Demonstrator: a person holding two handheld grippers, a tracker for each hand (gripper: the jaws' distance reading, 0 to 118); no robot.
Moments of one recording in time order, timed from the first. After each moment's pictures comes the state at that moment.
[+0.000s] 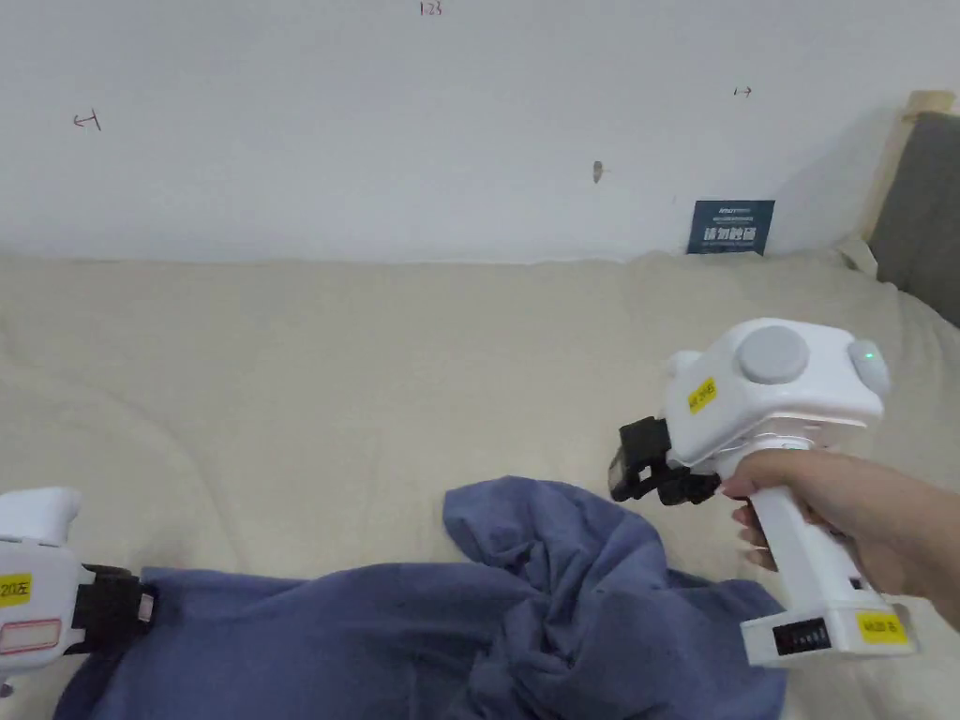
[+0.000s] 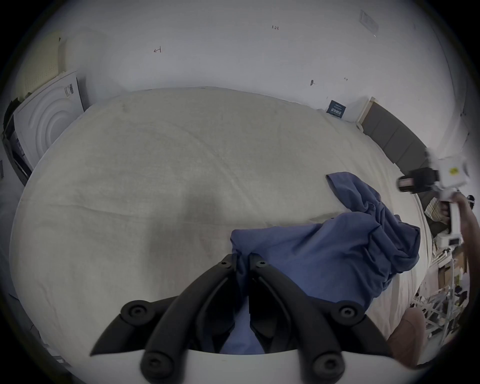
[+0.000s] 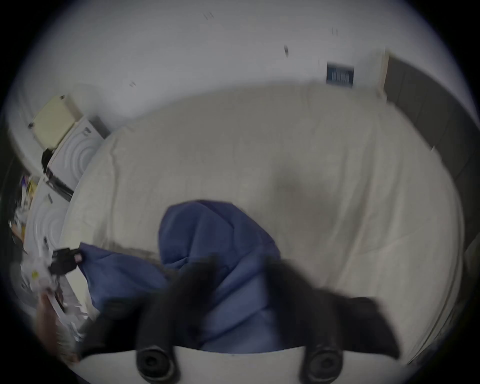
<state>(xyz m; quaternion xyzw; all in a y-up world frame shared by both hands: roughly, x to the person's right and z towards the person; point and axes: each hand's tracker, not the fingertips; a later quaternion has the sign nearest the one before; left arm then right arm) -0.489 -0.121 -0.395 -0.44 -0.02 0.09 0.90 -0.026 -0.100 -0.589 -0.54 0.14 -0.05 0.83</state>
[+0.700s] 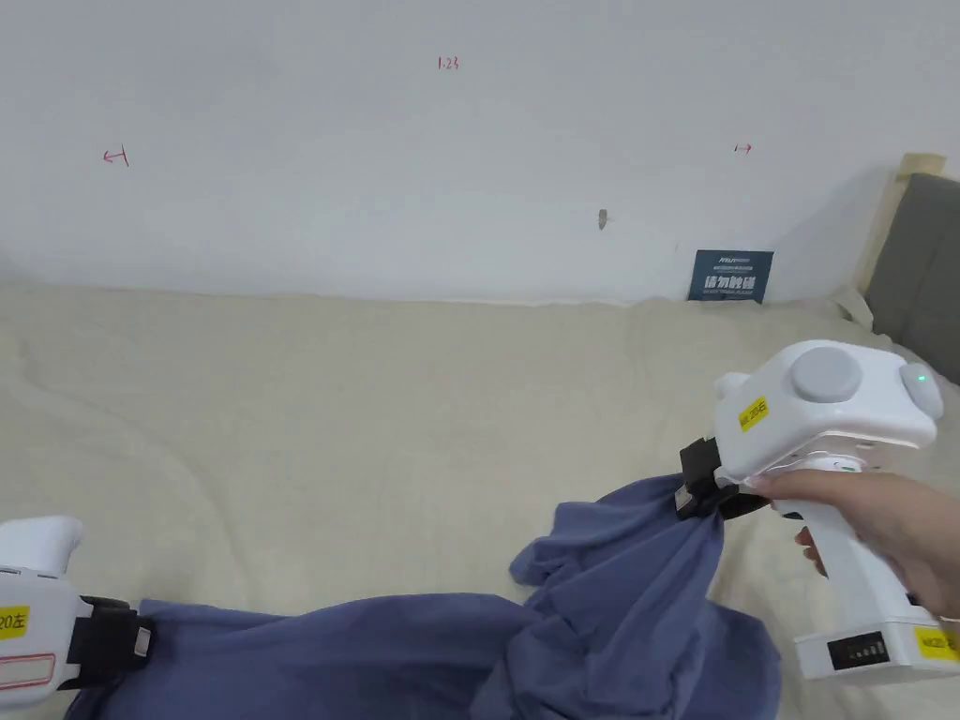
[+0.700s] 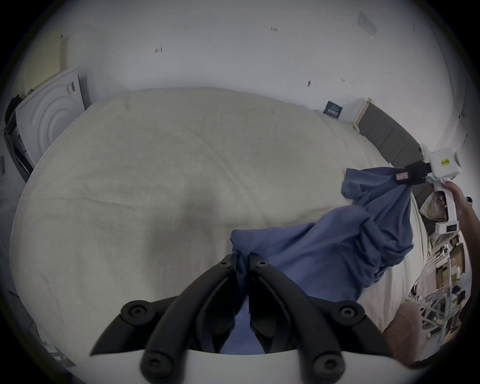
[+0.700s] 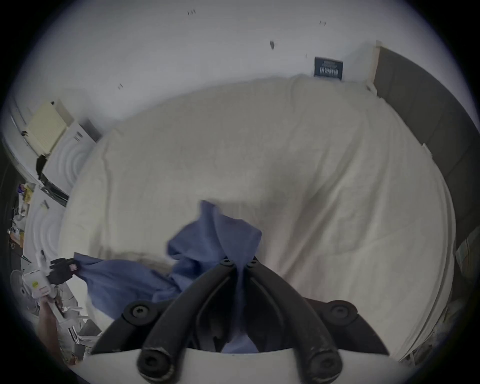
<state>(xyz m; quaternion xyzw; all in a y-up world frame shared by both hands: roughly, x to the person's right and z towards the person) -0.482 -0.101 -0.366 -0.43 -0.03 0.10 0.90 0.017 -0.040 -0.551 -0.50 0.11 -0.05 0.86</state>
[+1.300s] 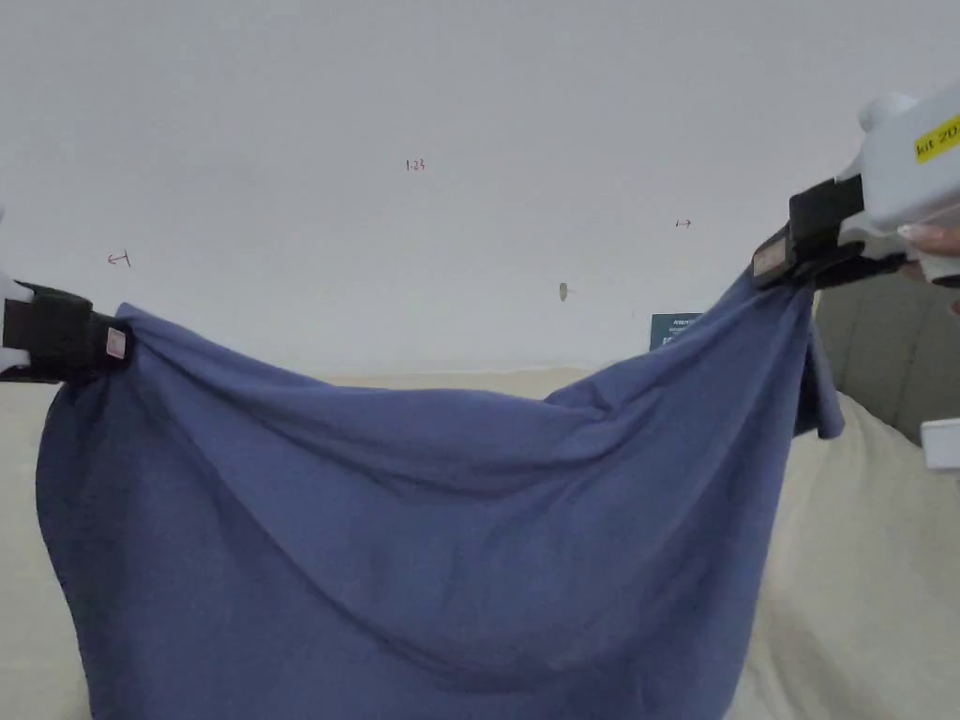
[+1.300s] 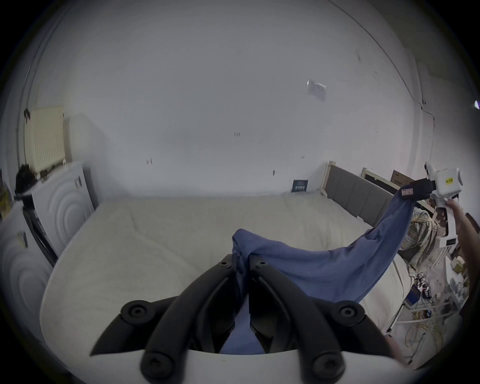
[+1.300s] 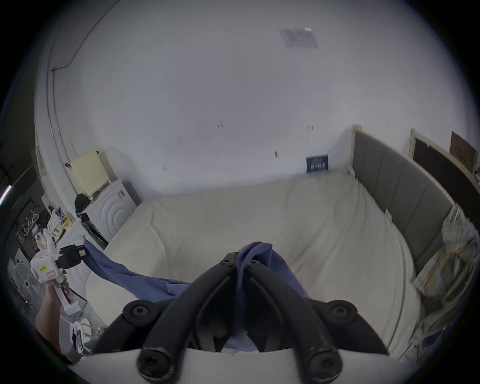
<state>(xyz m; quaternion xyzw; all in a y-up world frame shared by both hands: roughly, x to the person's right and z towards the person) -0.440 0.150 -0.318 -0.21 -0.06 0.03 0.98 0.091 0.210 -0.441 -0.28 0.15 -0.09 0.94</state>
